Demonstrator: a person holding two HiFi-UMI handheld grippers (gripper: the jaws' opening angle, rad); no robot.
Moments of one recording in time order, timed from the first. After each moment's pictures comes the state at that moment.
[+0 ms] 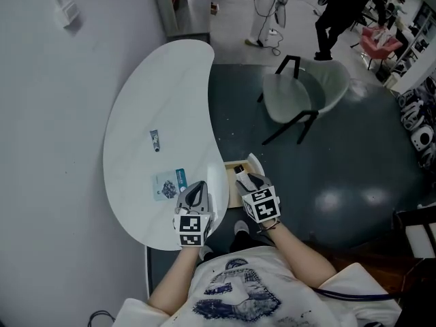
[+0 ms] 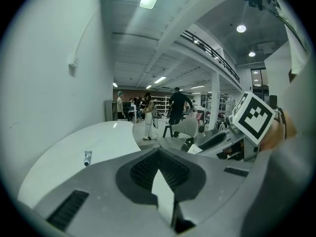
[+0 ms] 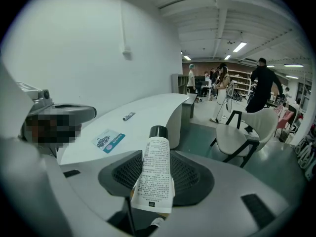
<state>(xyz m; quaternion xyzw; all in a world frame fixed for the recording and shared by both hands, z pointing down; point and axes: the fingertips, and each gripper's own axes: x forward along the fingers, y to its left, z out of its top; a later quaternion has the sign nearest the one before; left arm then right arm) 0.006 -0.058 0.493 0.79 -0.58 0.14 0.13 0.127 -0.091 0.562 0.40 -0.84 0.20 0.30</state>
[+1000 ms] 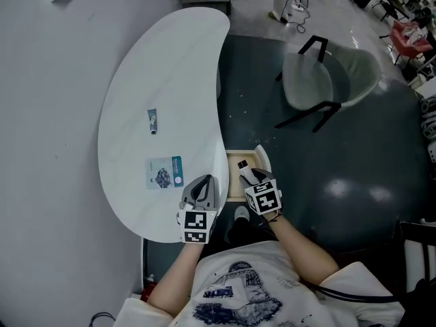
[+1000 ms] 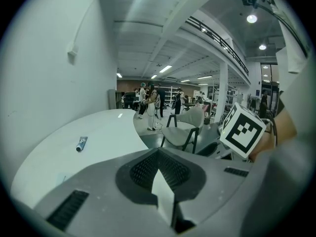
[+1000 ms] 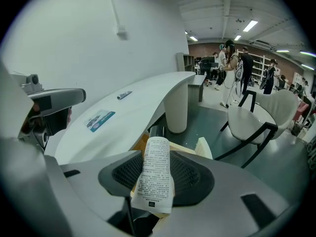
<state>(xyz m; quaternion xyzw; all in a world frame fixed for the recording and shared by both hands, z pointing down) 0.035 -0.090 0.554 0.76 -0.60 0.19 0.18 0.139 -0.123 0.667 0.33 -0.84 0.26 0.35</state>
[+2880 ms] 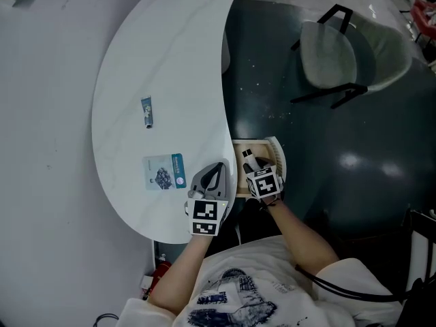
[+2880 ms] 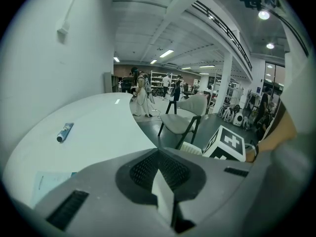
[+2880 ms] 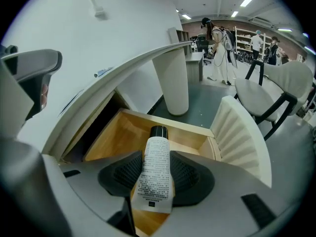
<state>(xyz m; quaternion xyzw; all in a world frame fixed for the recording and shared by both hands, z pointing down) 0.038 -0.149 0.619 0.75 -0.57 0.24 0.24 0.115 -0.151 0.794 0.30 -0.80 0.34 0.40</state>
